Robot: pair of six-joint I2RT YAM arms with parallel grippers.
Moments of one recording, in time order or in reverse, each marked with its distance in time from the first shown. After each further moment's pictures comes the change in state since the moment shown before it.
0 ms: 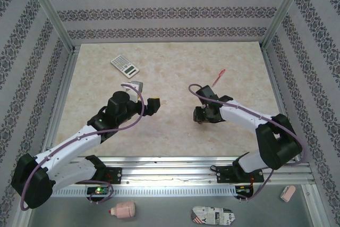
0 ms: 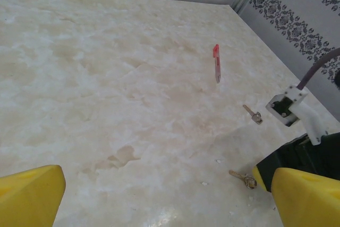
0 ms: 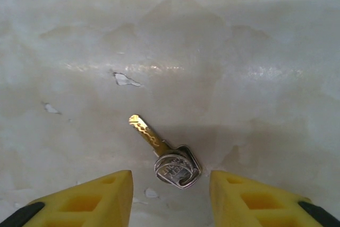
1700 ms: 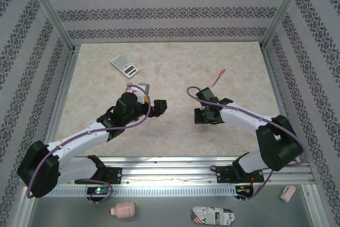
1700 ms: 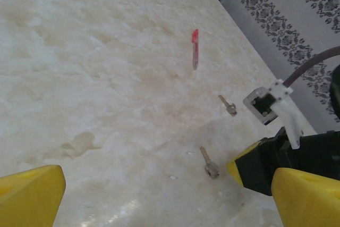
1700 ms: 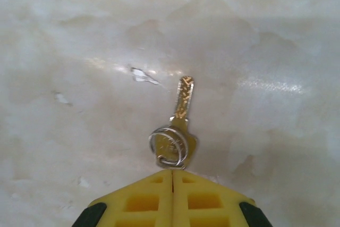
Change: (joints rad) left arm -0.045 0.146 -0.025 0.155 0.065 -0.150; right arm 0.021 -0.050 -0.045 0.066 -0.014 -0.087
